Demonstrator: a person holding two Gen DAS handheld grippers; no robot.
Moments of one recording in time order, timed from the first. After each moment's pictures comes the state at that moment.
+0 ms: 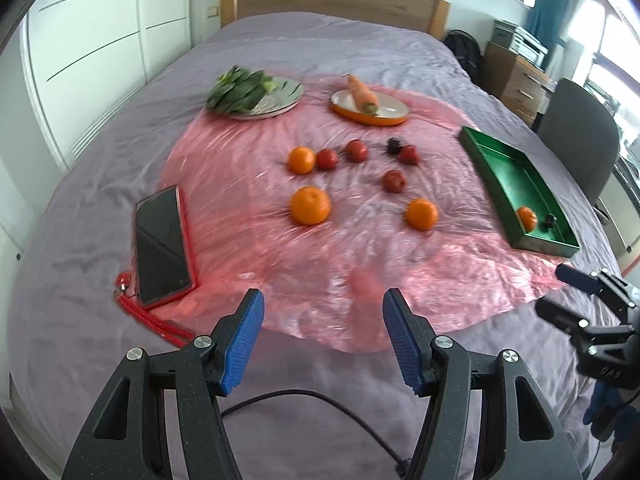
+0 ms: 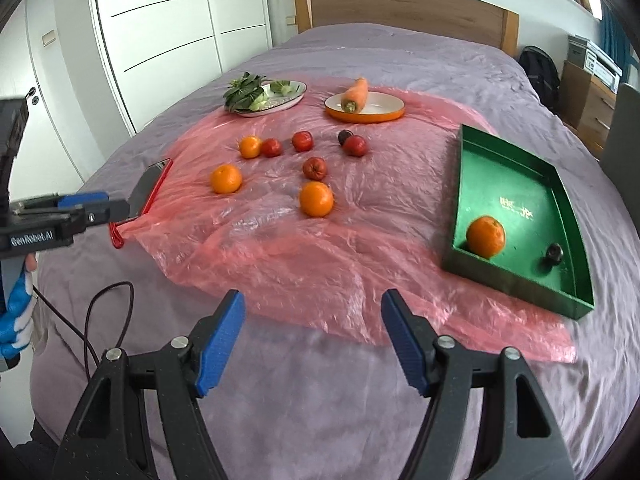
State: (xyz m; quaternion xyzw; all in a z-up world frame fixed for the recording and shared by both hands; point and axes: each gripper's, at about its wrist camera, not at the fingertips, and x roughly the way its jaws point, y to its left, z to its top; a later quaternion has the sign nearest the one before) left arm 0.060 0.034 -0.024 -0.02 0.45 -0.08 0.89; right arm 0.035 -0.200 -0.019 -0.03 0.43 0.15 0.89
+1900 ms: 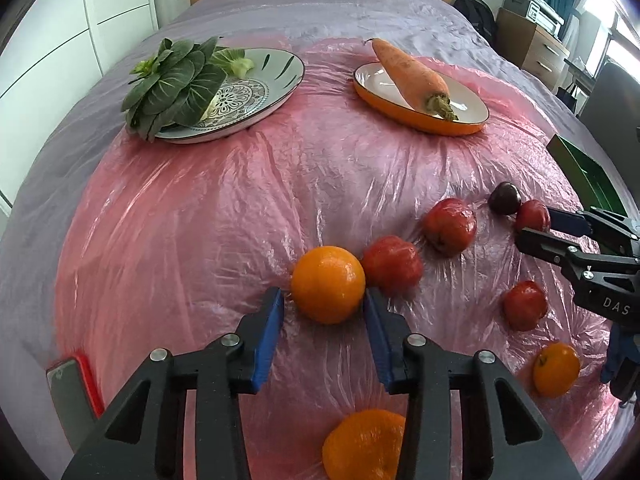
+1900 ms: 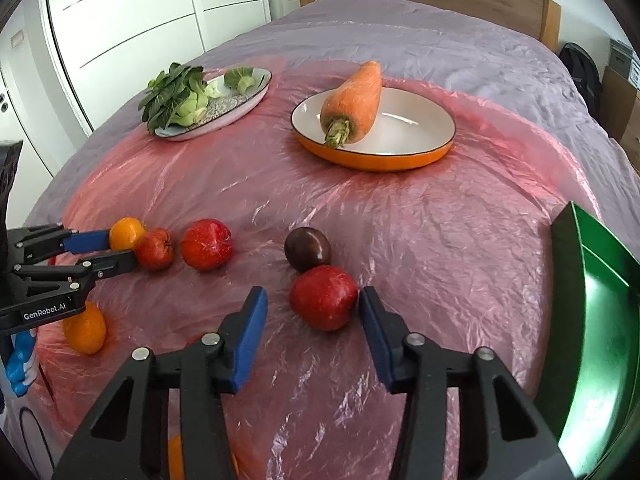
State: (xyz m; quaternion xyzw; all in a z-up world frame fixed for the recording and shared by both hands) left arm 0.301 0.026 -0.116 0.02 0.49 -0.10 0.86; right arm 0.315 -0.166 -0.099 -0.05 0.47 0.17 0.87
